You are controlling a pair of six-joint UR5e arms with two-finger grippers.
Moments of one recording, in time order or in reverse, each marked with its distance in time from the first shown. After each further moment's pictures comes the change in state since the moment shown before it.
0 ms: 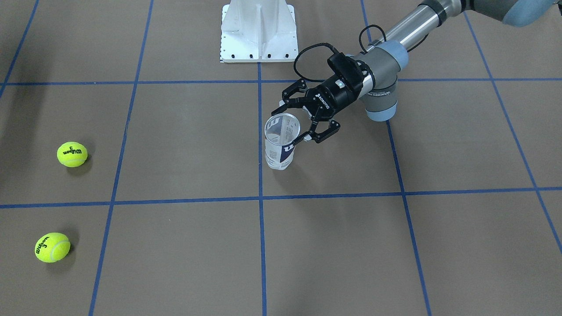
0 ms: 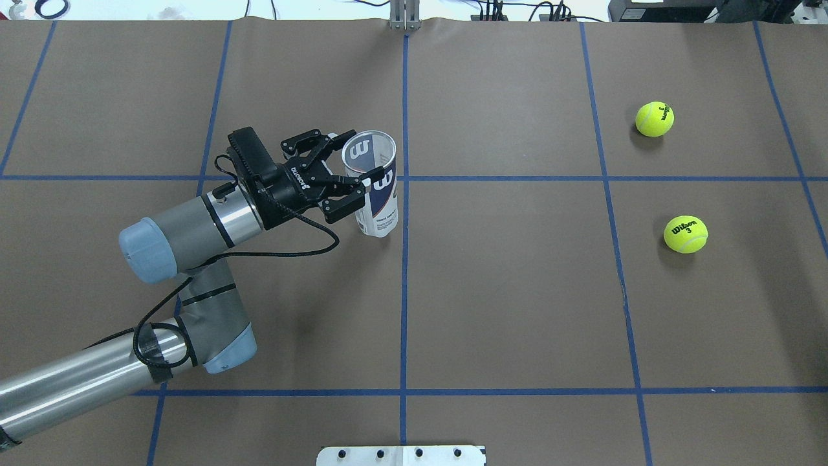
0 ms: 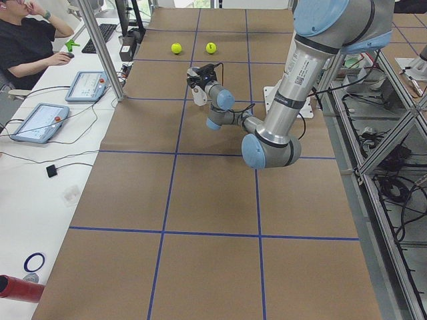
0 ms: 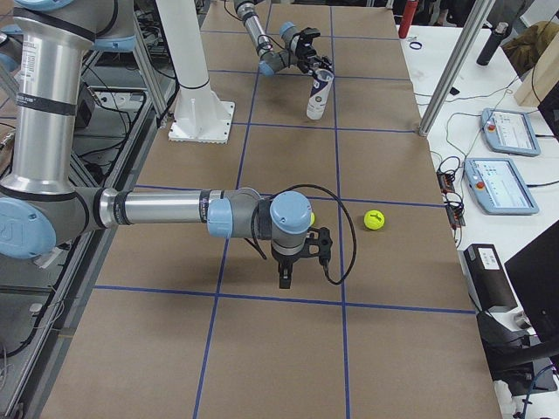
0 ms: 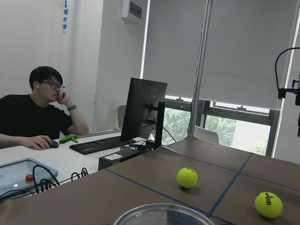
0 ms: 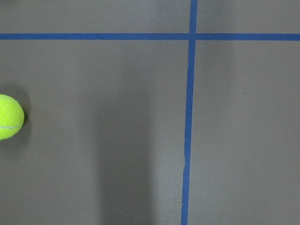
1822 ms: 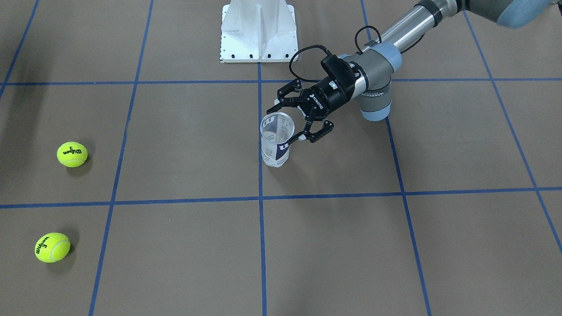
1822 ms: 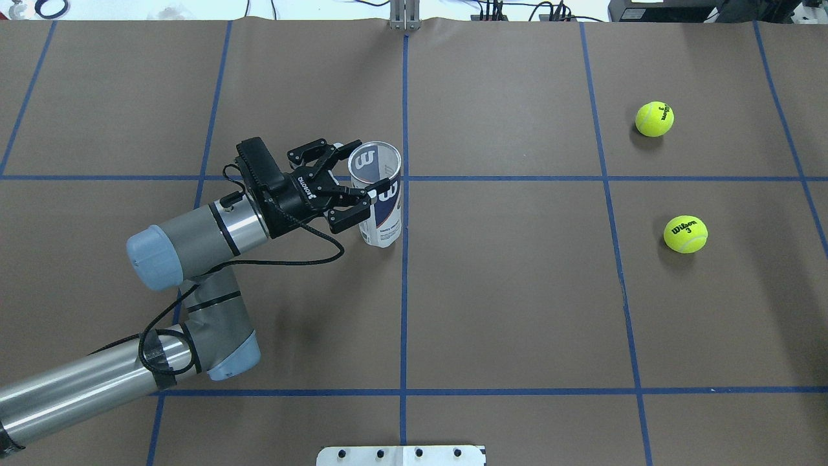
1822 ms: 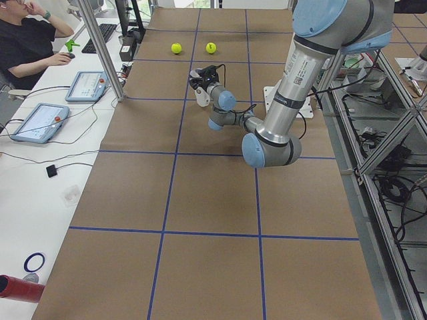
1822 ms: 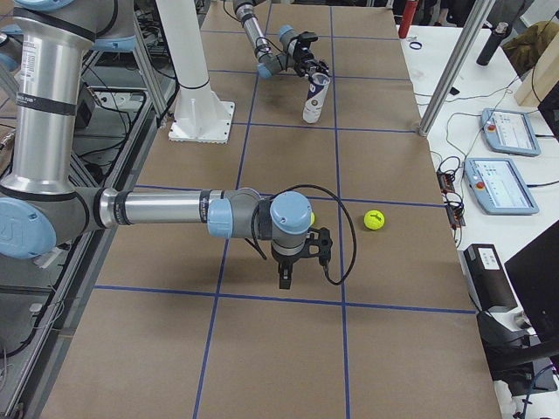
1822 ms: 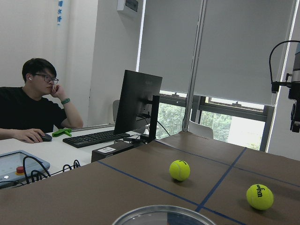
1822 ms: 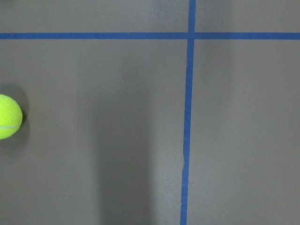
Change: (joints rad) left arm 0.019 -0.002 0.008 -0.010 -0.002 0.000; right arm 0.000 0.000 -0.001 0.000 -0.002 0.000
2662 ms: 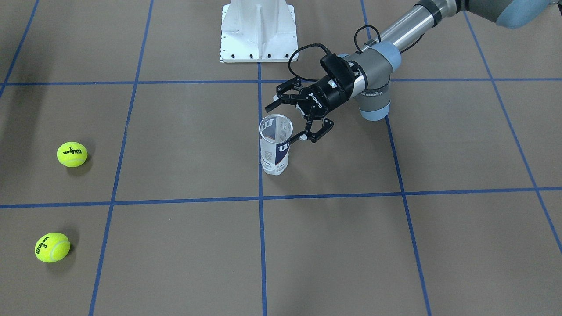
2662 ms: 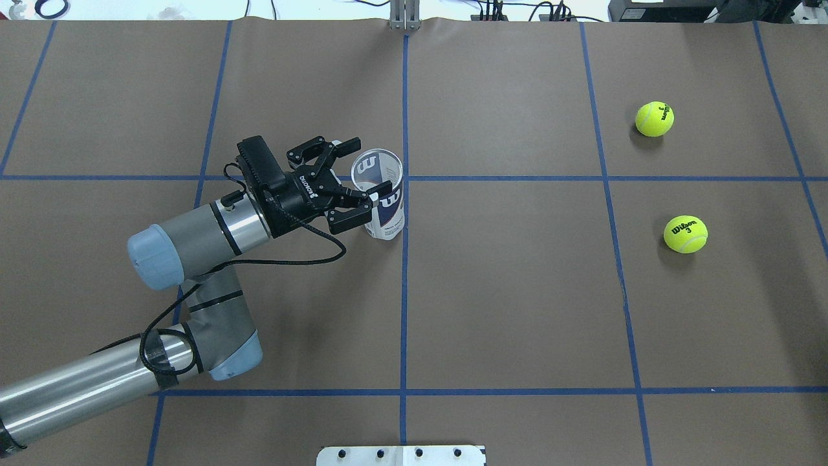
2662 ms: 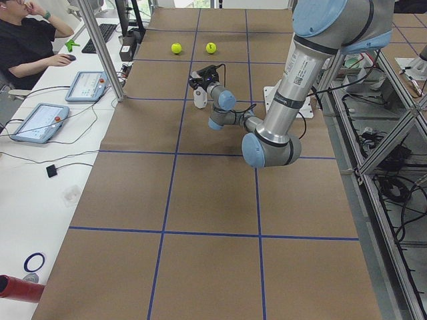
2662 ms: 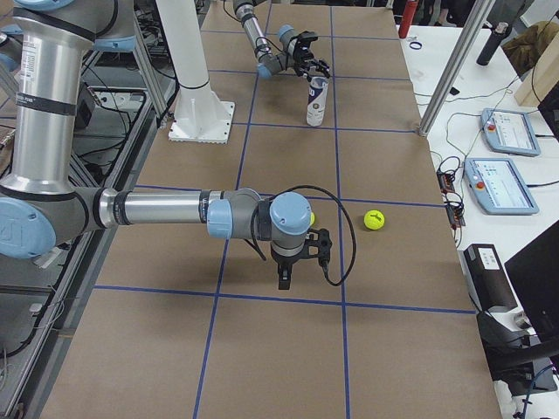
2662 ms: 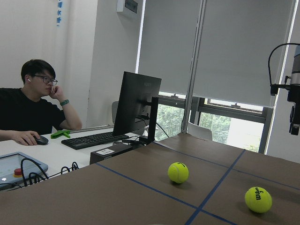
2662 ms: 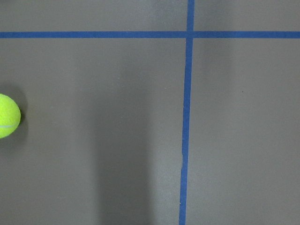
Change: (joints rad) left arm 0.000 -0.007 -0.013 0.002 -0.002 -0.003; right arm 0.000 -0.002 -0.002 0.000 -0.003 -0.001
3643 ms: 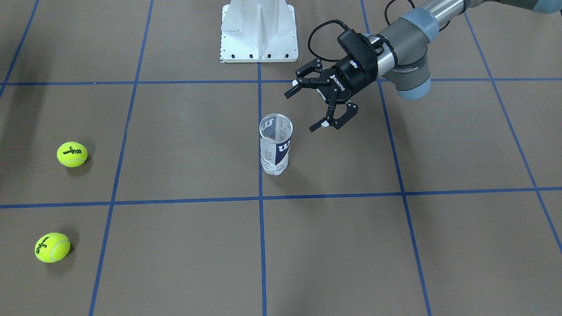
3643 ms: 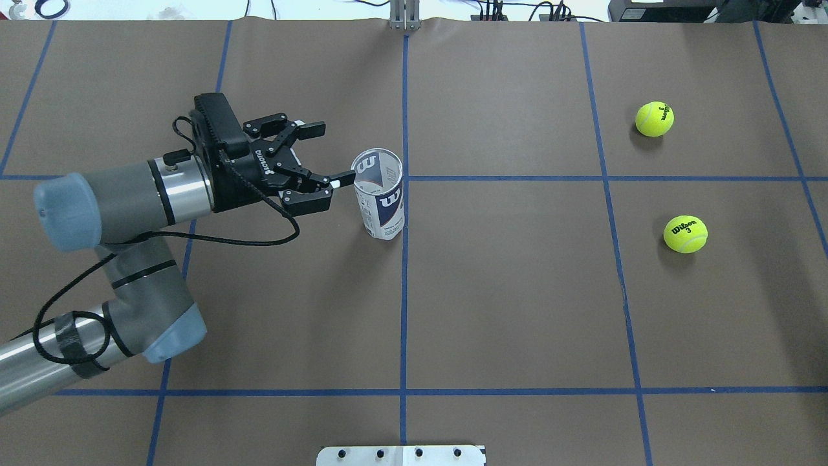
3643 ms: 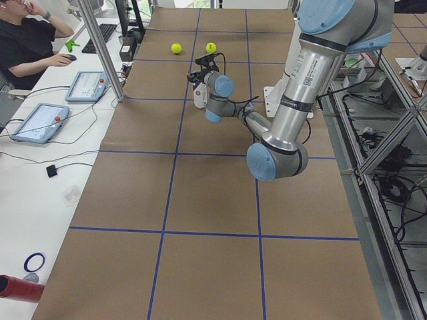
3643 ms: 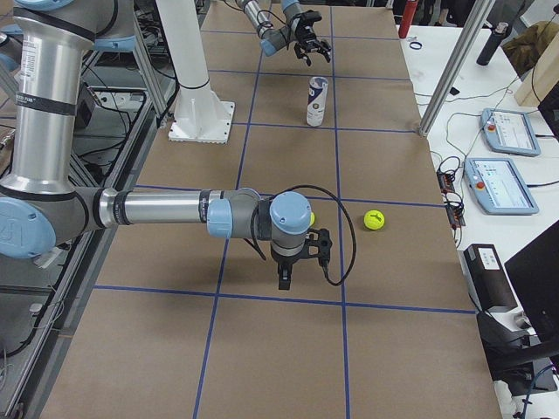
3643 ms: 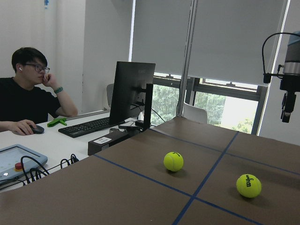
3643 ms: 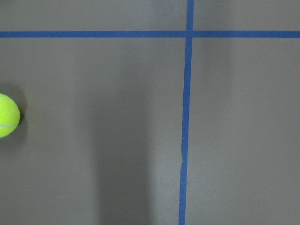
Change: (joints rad) left arm -0.135 0.186 -0.324 0.371 -0.260 -0.002; right arm 0.000 0.001 0.008 0.000 -0.007 0.002
